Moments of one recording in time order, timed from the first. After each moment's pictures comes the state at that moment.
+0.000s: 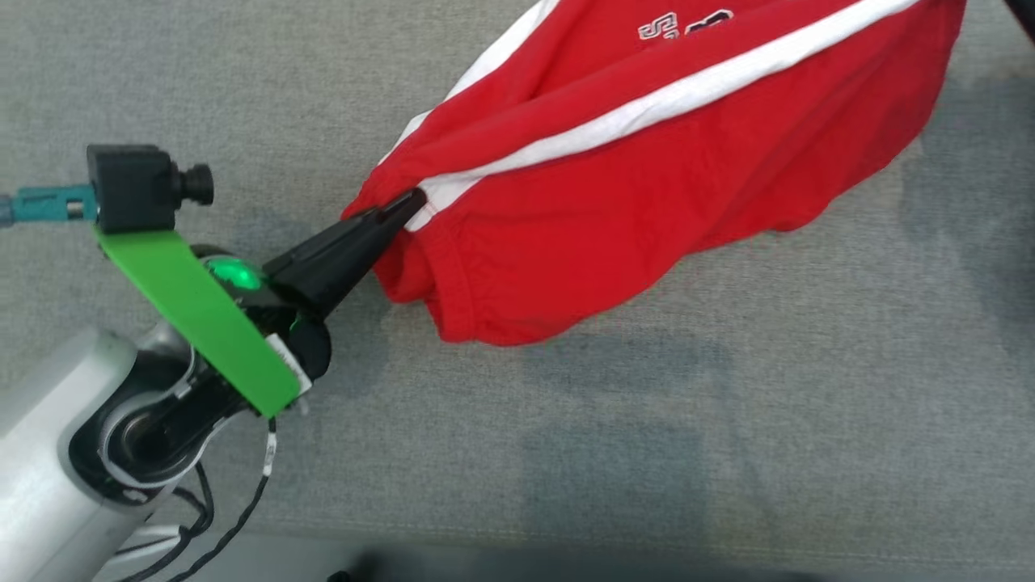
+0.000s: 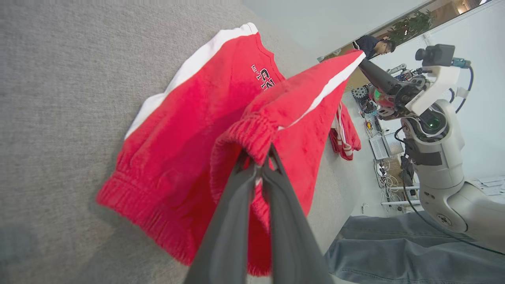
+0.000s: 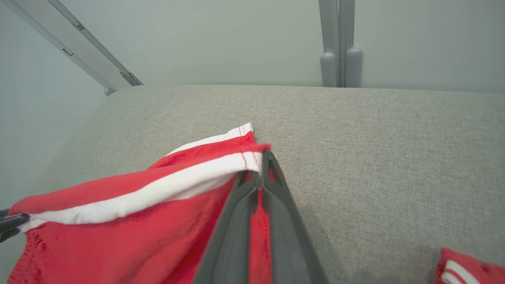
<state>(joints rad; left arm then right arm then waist) -0.66 0.67 -0.82 -0.29 -1.55 -0.05 0.07 -0.58 -0.78 0.32 -0.27 1.02 -0.12 0.37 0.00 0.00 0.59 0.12</state>
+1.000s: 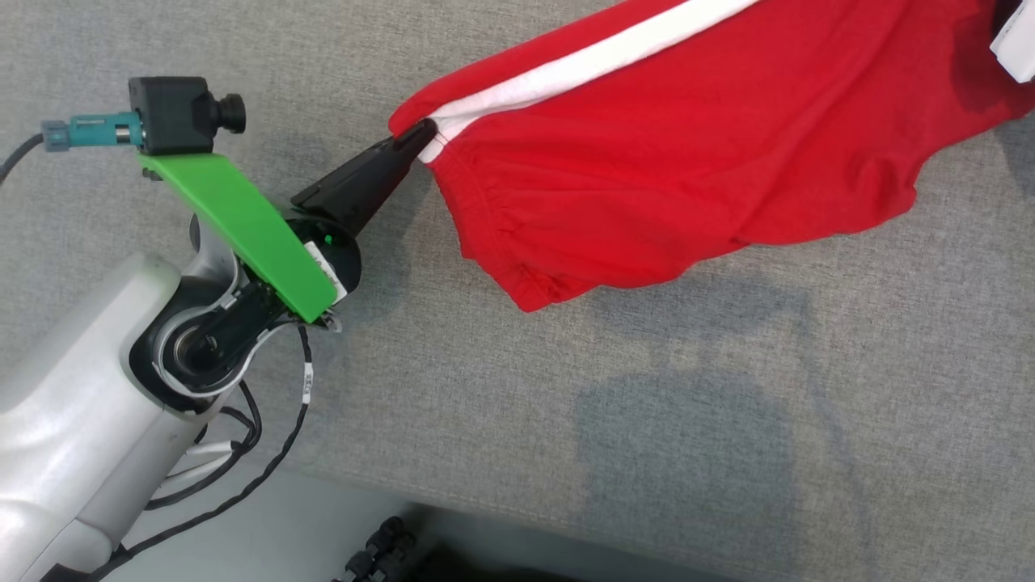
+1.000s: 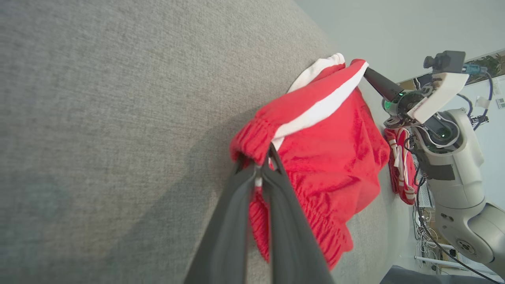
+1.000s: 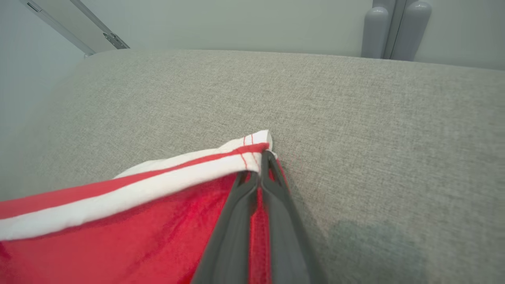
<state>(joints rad) -0.80 0.48 -0.83 0.01 -1.56 -0.08 0.10 -0.88 -0.66 0.48 0.09 0.86 -0.10 0.42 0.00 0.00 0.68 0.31</state>
